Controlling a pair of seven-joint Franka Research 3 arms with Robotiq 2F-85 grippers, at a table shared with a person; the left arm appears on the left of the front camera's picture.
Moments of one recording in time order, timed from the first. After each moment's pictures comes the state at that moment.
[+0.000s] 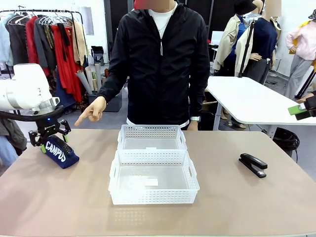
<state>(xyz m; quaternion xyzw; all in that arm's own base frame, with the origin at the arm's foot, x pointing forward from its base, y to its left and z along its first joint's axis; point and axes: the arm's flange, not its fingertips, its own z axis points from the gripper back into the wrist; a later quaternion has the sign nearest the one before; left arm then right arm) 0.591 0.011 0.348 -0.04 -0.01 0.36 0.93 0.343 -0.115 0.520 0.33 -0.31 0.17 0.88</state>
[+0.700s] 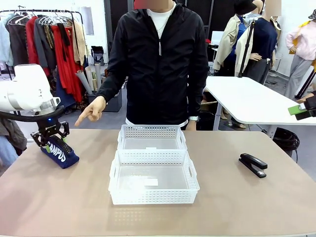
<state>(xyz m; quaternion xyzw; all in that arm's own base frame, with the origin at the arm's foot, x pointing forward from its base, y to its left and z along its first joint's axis) 0.594 0.011 0.344 -0.04 -0.02 0.36 0.93 0.343 -0.115 0.520 0.33 -0.31 0.17 0.88</state>
